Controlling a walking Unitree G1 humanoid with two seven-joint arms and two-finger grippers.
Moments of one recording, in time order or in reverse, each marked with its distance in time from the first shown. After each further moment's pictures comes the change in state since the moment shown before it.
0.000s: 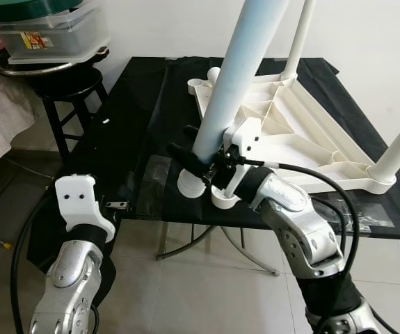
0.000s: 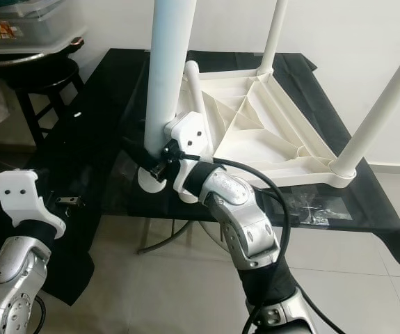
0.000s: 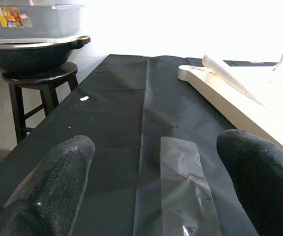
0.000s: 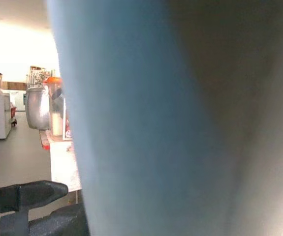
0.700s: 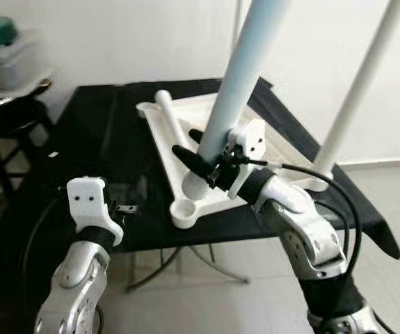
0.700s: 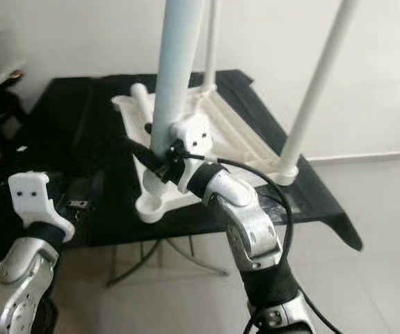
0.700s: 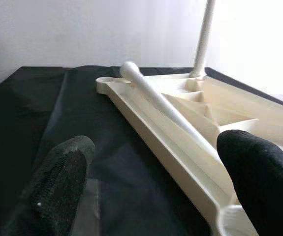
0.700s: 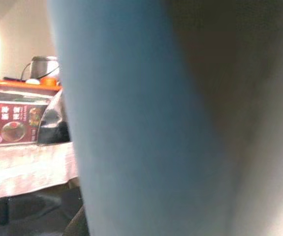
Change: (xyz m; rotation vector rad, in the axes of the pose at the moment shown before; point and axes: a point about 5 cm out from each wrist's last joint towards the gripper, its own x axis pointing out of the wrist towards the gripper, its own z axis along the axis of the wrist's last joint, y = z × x) left arm 0.007 -0.012 0.002 -0.022 -0.005 -0.072; right arm -0.006 -0.010 0.003 -0.017 0.005 -0.022
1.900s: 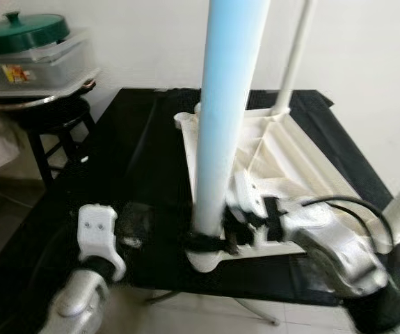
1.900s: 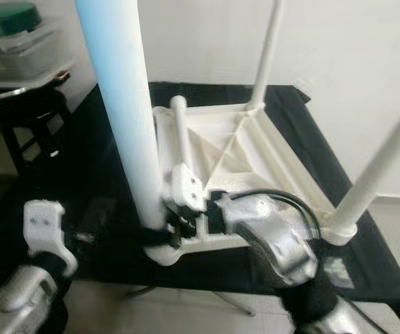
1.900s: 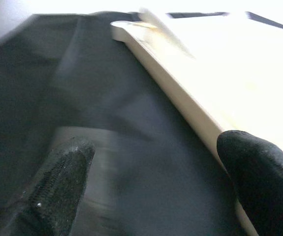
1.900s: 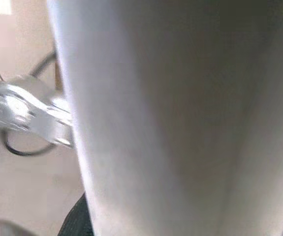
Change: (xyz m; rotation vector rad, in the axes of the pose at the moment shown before) left arm -0.038 -0.007 -0.041 0.045 0.243 -0.103; right arm -0.046 0.021 -0.012 -0.019 0.246 0.650
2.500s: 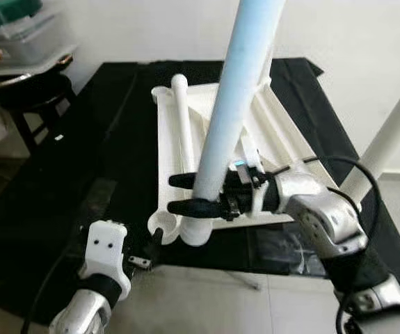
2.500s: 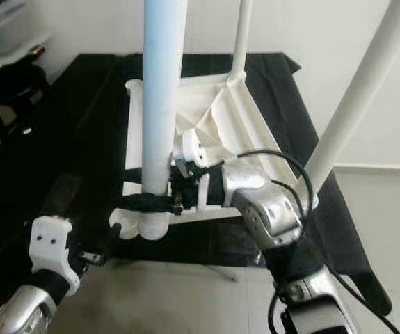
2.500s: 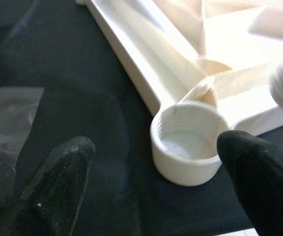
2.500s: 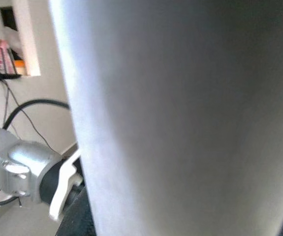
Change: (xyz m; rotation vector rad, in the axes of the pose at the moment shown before) left arm -0.025 -0.003 0.011 0.098 -0.007 -0.020; right arm 0.025 -0.044 0.027 0.040 -0.188 0.087
